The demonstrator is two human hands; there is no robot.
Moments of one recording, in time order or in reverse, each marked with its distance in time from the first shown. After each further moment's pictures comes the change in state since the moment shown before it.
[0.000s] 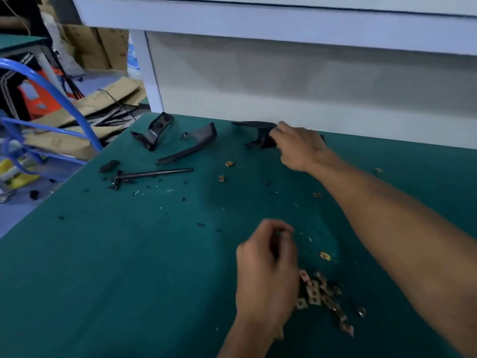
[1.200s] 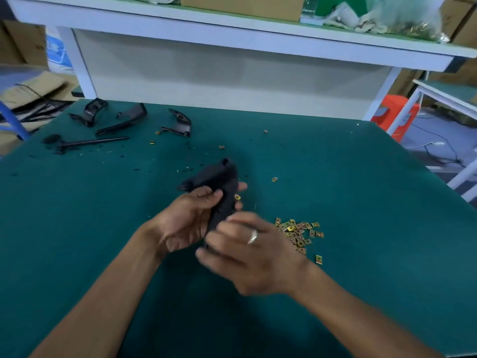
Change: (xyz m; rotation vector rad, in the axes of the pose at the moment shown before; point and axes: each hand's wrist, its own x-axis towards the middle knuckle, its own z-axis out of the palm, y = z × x) left_hand -0.090 0.065 -0.023 -0.715 -0.788 -0.528; right_hand -0.397 -0.127 -0.074 0.072 0.752 -0.536
